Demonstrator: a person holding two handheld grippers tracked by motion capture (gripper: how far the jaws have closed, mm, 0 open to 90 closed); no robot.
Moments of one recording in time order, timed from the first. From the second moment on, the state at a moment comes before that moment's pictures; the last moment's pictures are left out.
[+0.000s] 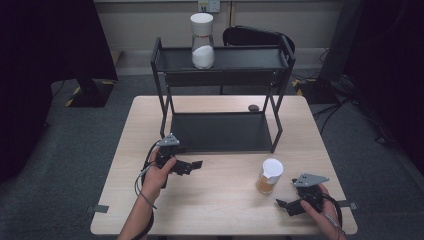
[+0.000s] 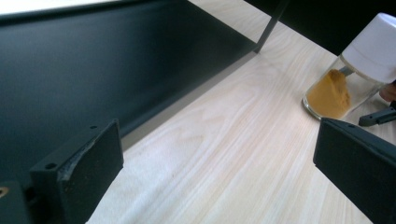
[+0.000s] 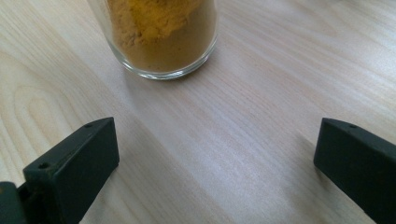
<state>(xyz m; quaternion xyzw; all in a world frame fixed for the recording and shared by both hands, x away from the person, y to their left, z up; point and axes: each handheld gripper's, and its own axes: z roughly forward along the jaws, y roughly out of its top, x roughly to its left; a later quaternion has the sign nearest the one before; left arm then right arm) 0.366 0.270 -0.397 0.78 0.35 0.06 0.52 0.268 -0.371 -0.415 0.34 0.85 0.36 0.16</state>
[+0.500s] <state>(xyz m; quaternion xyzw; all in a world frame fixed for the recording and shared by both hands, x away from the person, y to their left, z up) 0.342 0.284 -0.412 0.79 0.36 0.07 0.49 0.268 -0.371 -0.415 0.34 0.85 0.36 0.16</state>
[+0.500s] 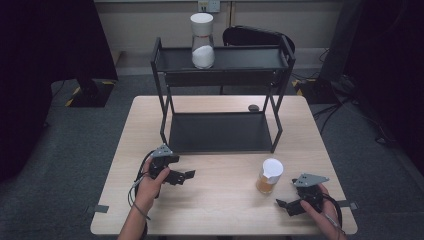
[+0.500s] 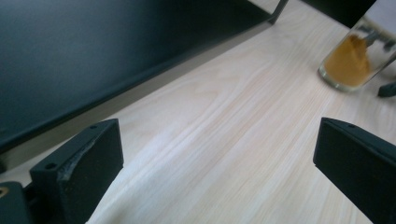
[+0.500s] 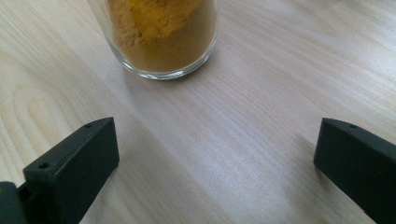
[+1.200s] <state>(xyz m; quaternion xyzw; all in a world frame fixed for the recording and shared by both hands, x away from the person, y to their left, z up) 0.312 0.279 -0.410 0.83 0.36 0.14 0.40 0.268 -0.371 -0.415 0.34 0.85 0.36 0.16</state>
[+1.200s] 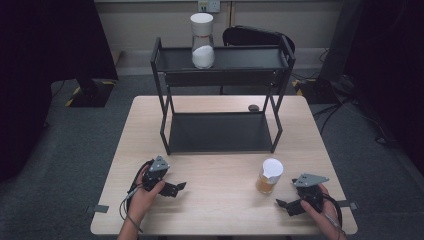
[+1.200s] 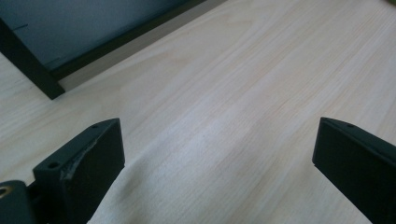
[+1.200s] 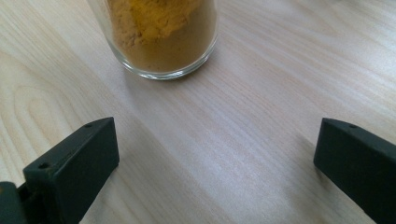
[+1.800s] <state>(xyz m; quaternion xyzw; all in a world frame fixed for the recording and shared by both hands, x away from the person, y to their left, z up) 0.307 0.271 -0.419 0.85 0.34 0.15 0.37 0.268 -0.371 -0.415 0.34 0.85 0.36 0.16</state>
